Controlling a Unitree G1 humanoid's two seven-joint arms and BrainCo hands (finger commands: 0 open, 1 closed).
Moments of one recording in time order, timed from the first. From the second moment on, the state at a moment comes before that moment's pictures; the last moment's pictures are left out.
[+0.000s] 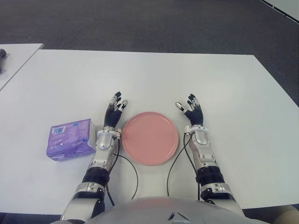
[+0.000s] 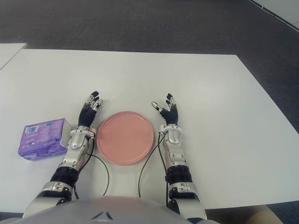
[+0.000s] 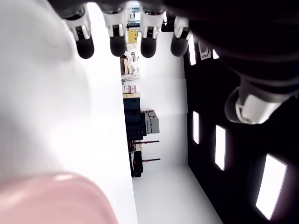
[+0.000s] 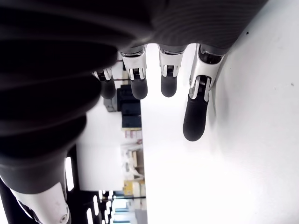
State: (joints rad) left arm -0.14 0.04 0.06 0.59 0.04 -0.46 0.04; right arm -0.18 0.04 -0.06 0.39 0.00 -0.07 -0.15
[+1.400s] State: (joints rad) left arm -0.43 0.41 0.02 -0.08 0.12 -0.18 -0.27; right arm -0.20 0.06 -0.06 0.41 0.00 -0.05 -0.16
